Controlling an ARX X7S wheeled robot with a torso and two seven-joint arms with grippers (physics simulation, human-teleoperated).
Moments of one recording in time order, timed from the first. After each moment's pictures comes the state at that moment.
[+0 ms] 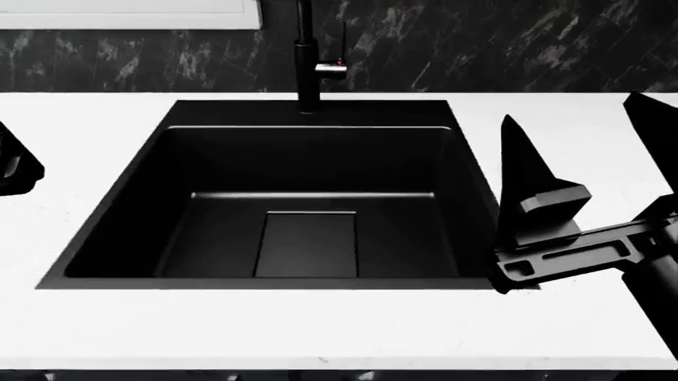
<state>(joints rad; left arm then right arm) -1.03 -1.07 -0.12 1.01 -1.93 -1.00 -1.48 1.05 0.94 -0.04 -1.01 2.10 0.86 1.33</state>
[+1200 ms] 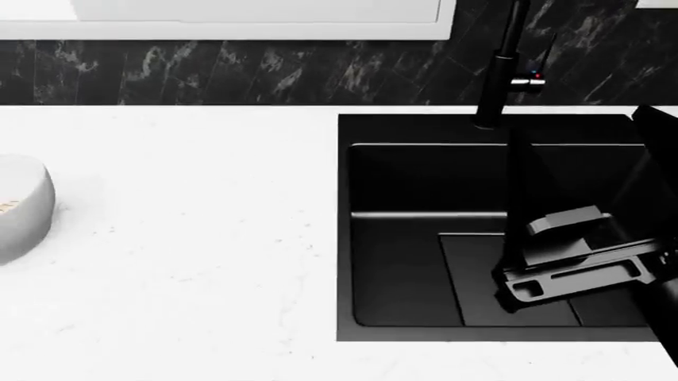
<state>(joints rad) -1.08 -1.14 -0.19 1.03 -1.97 -1.02 -1.47 0.98 0.91 0.08 -1.03 2.16 0.92 1.36</state>
